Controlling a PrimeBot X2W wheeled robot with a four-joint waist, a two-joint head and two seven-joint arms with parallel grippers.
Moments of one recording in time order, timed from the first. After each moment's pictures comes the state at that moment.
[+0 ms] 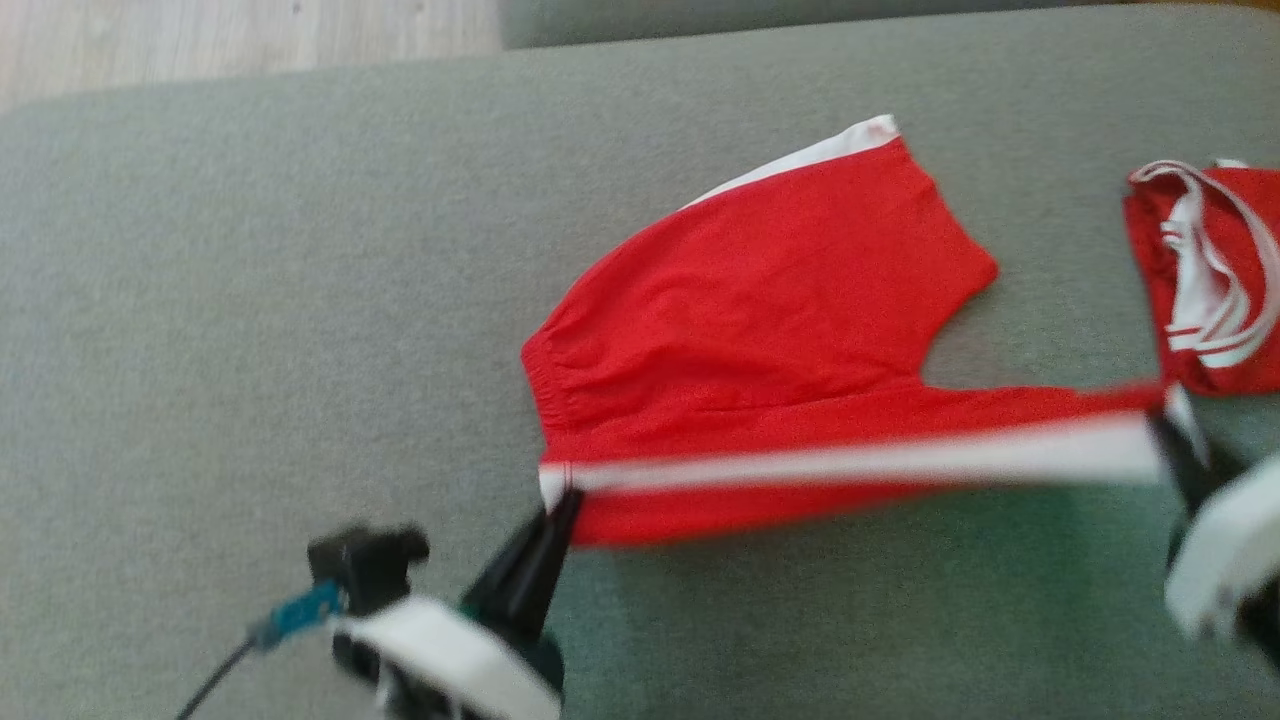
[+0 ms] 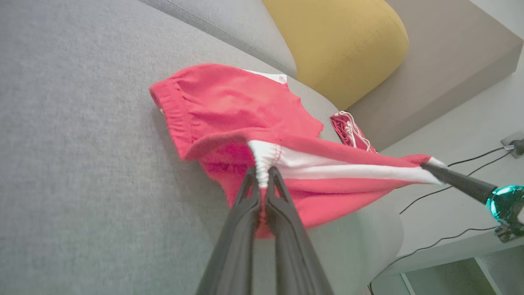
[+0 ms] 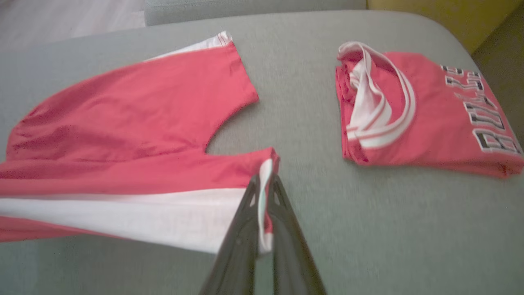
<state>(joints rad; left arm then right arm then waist) -0.02 0.34 -0.65 -0.18 -0.90 0.06 0.10 0.13 -0.12 -0.21 -0.50 0.29 0.13 0.92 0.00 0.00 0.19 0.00</state>
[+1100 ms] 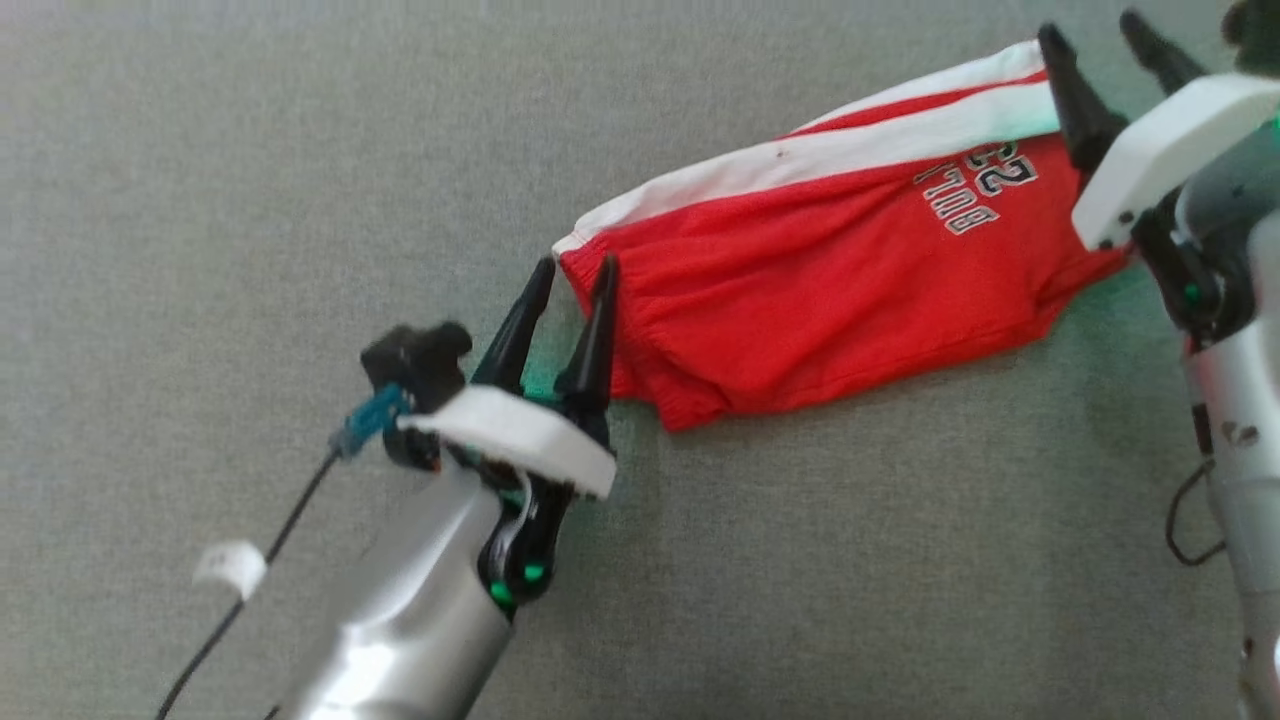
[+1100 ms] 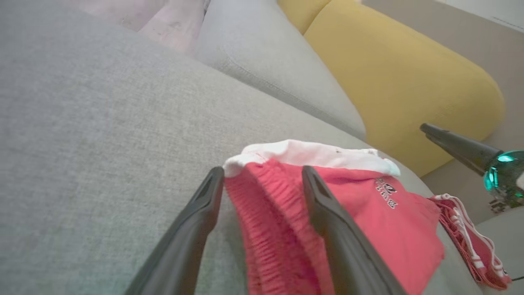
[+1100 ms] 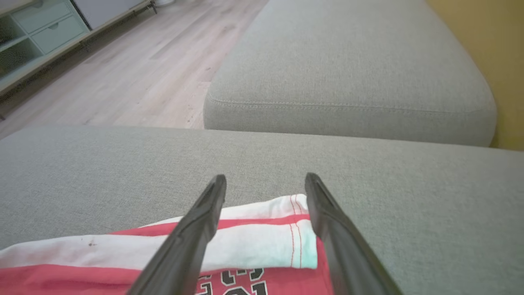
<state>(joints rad) -0.54 0.06 -0.66 0.50 -0.87 -0.04 -0.20 -0.73 -0.29 0.15 0.46 0.38 0.13 0.33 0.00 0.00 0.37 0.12</state>
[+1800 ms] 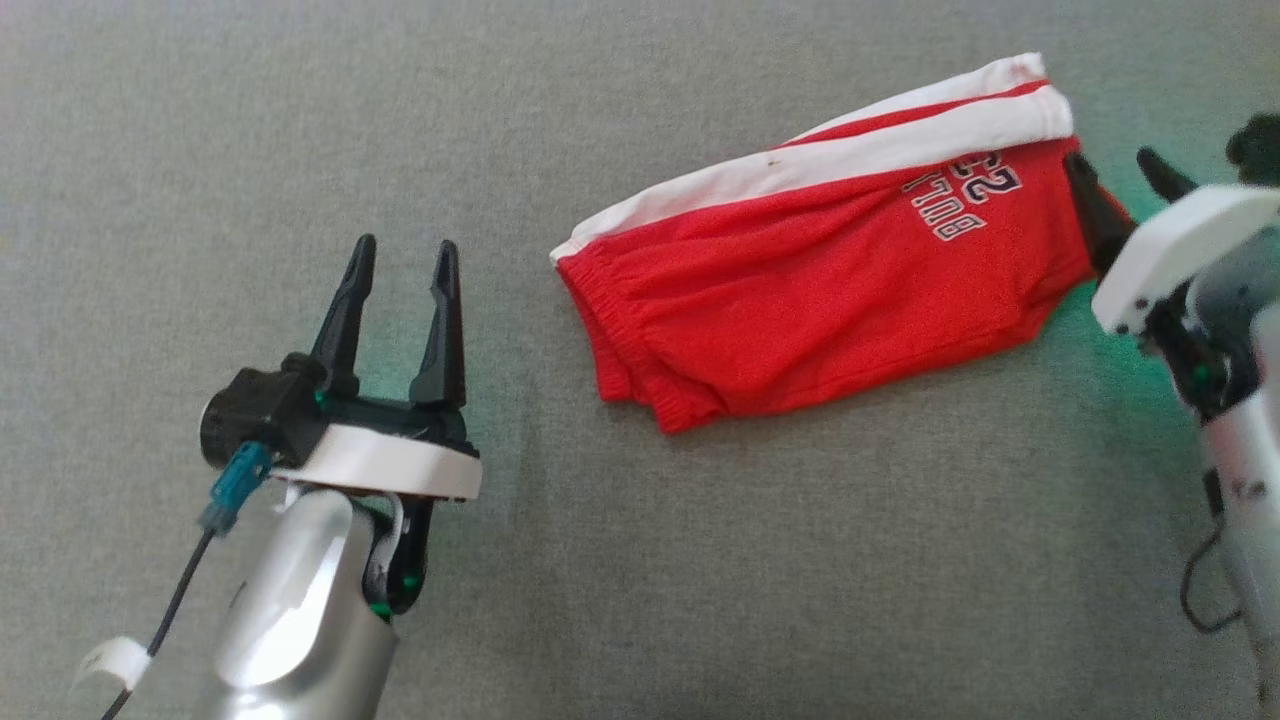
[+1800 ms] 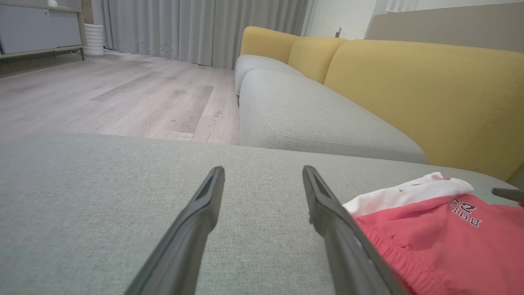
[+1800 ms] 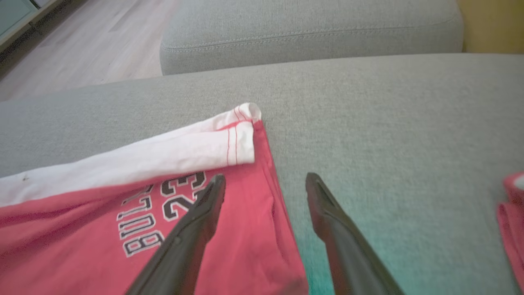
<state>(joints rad) -0.38 0.12 -0.31 0.33 -0.40 -0.05 -0.25 -0.62 -0.32 0.12 0.58 0.42 0.13 0.30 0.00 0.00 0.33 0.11</state>
